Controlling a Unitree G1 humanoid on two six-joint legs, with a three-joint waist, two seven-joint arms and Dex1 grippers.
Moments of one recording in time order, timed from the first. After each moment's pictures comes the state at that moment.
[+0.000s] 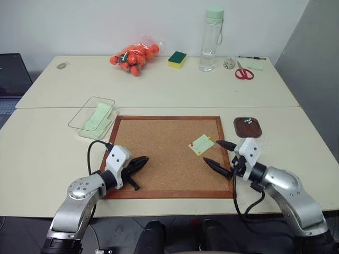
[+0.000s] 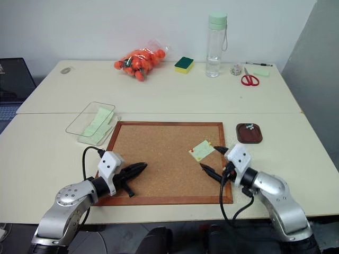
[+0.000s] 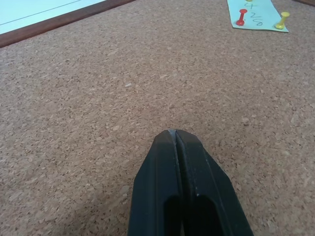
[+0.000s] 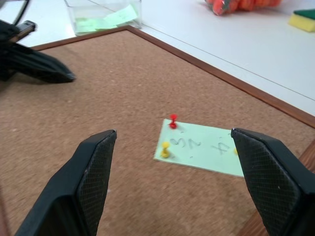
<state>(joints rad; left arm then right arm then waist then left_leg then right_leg) 0.03 0.56 0.04 -0.20 -0.29 0.30 -0.74 -0.08 -0.50 0.08 -0.44 0.32 0.45 0.64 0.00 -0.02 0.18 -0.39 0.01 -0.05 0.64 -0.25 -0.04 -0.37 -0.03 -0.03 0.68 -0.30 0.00</state>
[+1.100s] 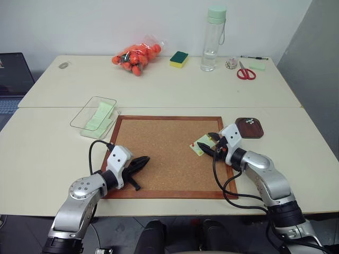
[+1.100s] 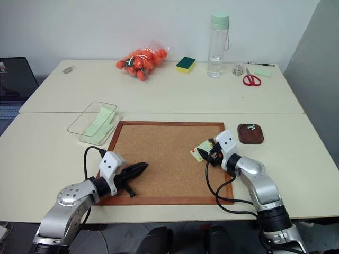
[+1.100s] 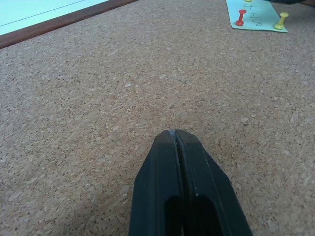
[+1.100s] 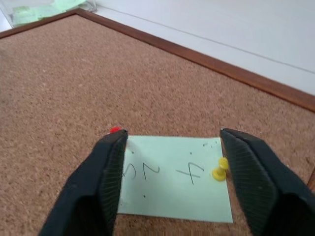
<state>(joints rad) 0.04 0.55 0.03 -0.20 -0.28 0.28 -0.74 -0.29 -0.34 0.14 -0.06 0.22 0.38 0.56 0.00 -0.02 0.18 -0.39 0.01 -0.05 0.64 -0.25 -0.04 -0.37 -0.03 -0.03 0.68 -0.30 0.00</state>
